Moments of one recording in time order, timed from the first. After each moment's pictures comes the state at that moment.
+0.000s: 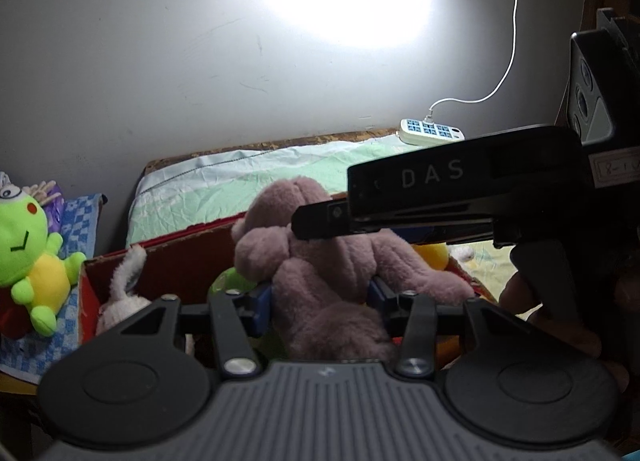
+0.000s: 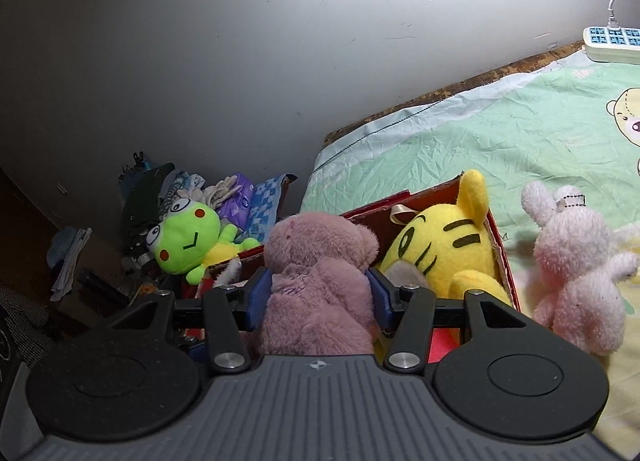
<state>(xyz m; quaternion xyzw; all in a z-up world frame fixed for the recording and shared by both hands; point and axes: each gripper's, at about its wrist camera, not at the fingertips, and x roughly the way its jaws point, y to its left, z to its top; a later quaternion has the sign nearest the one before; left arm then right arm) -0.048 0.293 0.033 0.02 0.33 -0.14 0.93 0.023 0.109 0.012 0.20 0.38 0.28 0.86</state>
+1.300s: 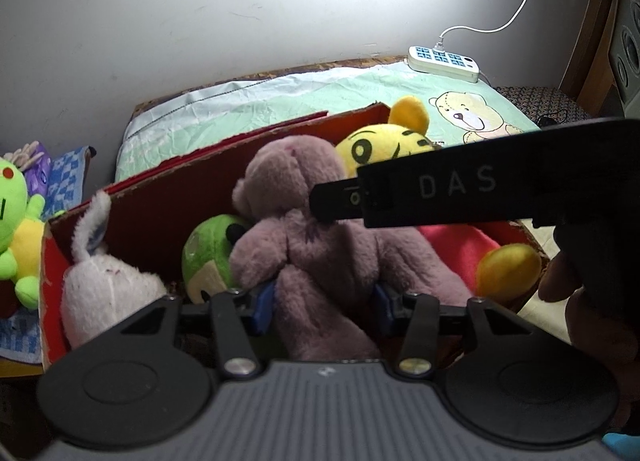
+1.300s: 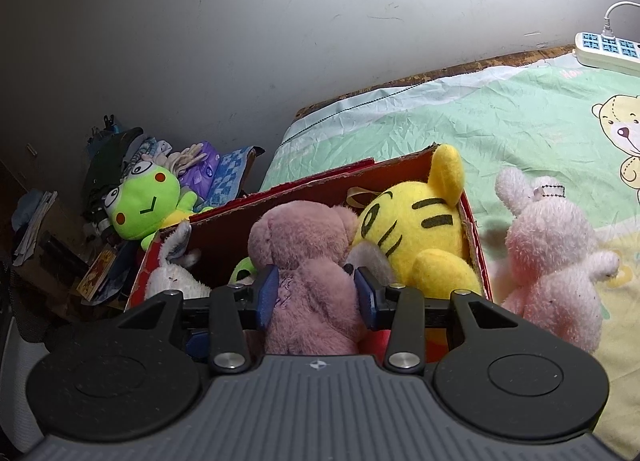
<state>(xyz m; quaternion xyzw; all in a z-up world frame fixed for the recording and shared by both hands) -0.029 0.282 -0.002 0.05 0.42 -0.13 0.90 0.023 0.114 -0.009 0.14 0.40 0.26 0.87</state>
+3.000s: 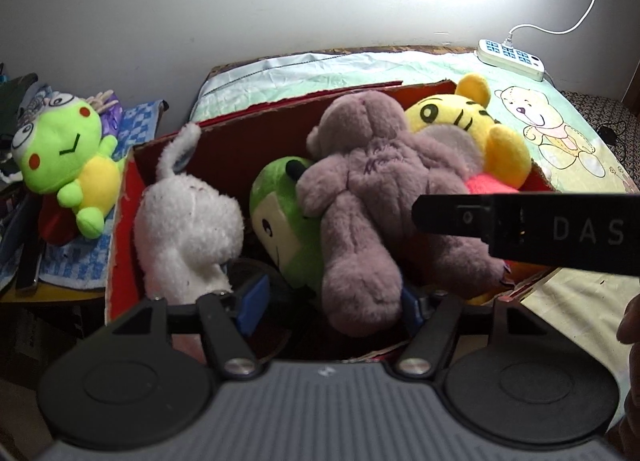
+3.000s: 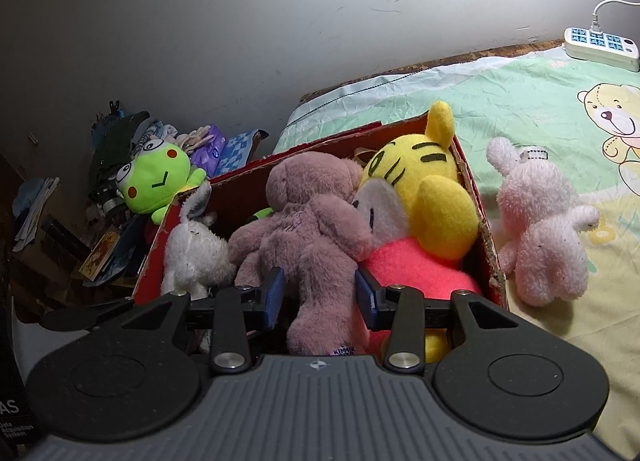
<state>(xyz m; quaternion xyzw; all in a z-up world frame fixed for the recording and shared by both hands) -0.061 0.295 0.001 0.03 0.44 -0.02 0.90 -0.019 0.116 -0.006 0.13 0.41 0.25 0.87</state>
